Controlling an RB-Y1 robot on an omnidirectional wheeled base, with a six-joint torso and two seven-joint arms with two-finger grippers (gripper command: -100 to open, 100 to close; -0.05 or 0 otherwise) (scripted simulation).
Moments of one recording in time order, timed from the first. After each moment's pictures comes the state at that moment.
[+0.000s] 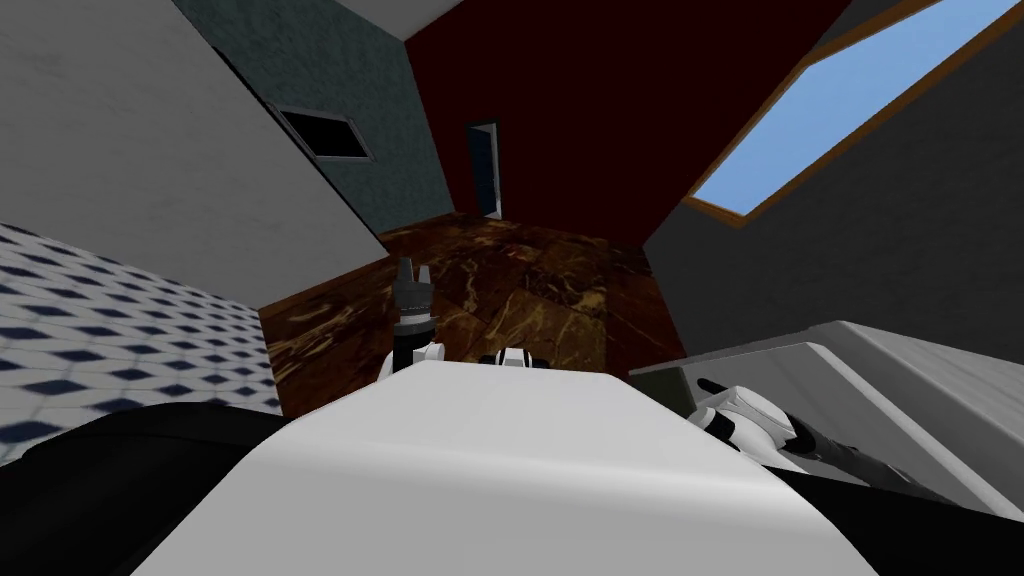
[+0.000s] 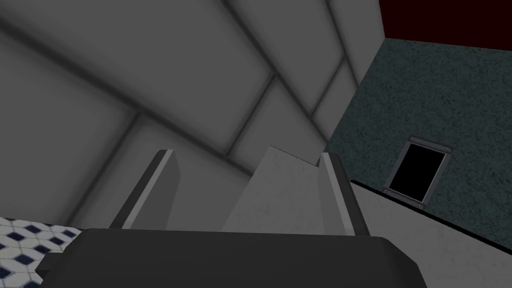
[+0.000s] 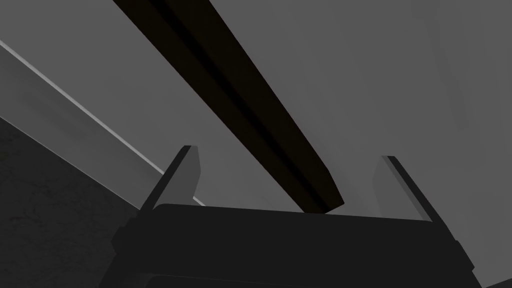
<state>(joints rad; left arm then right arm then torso) 0.52 -0.01 0.06 -2.21 -0.10 -0.56 0.08 -0.04 -0.61 -0.95 -0.62 1.46 0.75 0.53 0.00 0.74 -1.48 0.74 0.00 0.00</state>
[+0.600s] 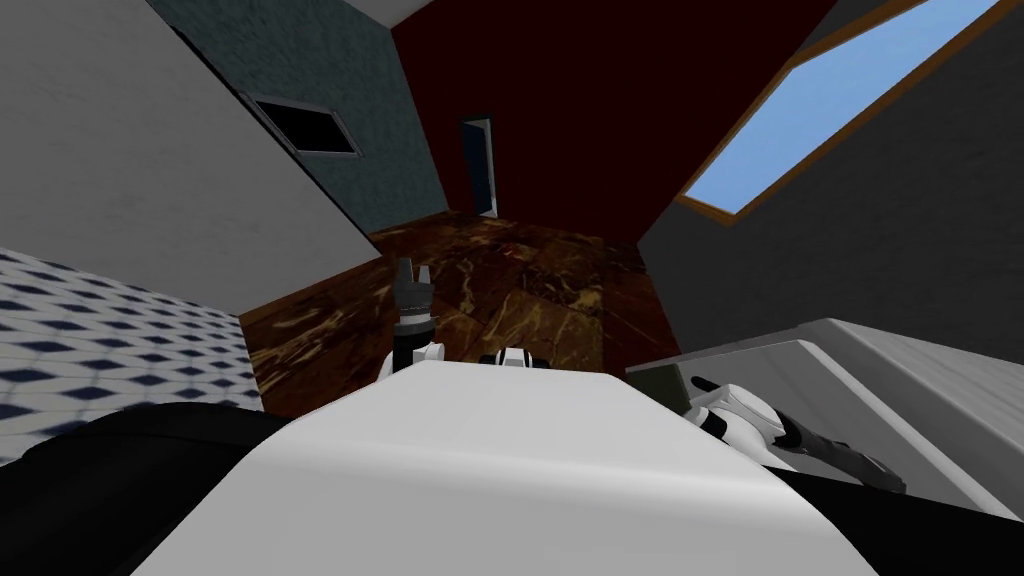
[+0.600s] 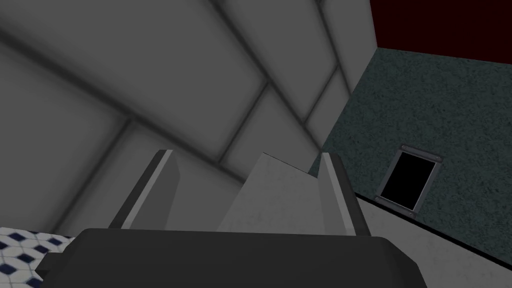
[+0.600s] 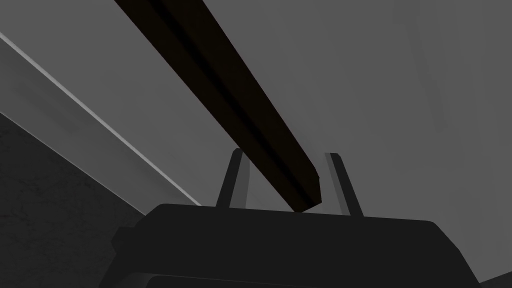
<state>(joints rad) 0.52 -0.01 0.06 -2.21 -0.10 -0.56 0.08 -0.04 -0.58 -0.95 -0.64 1.44 0.74 0.58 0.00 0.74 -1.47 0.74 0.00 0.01</state>
